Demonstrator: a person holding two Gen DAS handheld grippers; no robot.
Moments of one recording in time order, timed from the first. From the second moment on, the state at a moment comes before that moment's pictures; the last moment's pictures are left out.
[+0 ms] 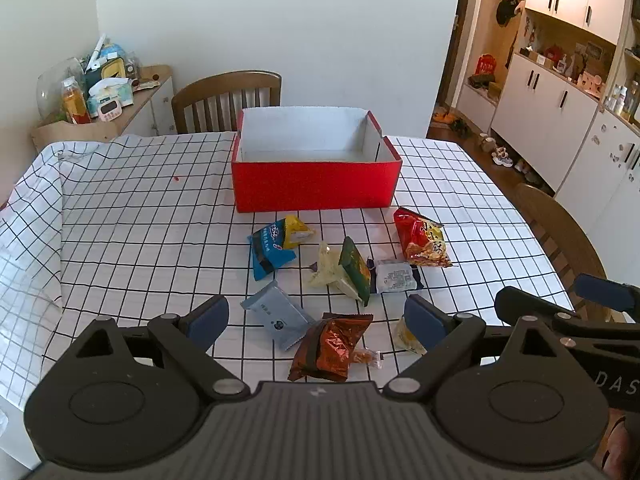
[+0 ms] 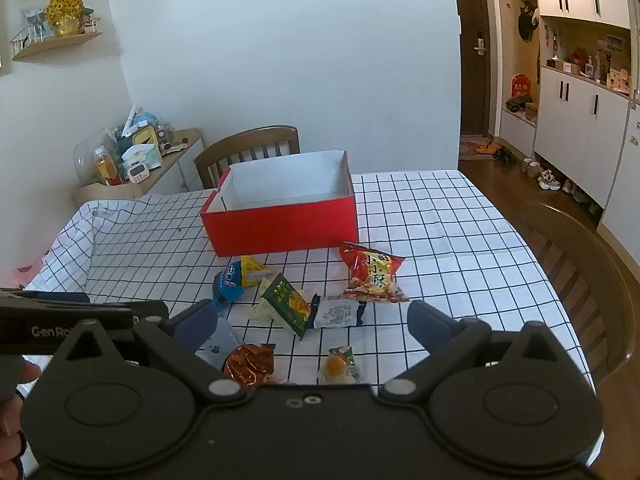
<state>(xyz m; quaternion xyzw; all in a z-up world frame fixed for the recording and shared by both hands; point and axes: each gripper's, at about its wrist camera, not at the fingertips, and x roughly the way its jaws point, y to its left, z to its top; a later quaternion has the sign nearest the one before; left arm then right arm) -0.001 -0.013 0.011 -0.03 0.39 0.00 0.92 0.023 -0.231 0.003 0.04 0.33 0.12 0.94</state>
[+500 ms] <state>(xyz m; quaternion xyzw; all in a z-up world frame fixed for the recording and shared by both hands) 0.058 0.002 -0.030 -0.08 0.46 0.01 0.88 0.066 -0.243 -0.021 0.03 0.36 0.10 0.93</state>
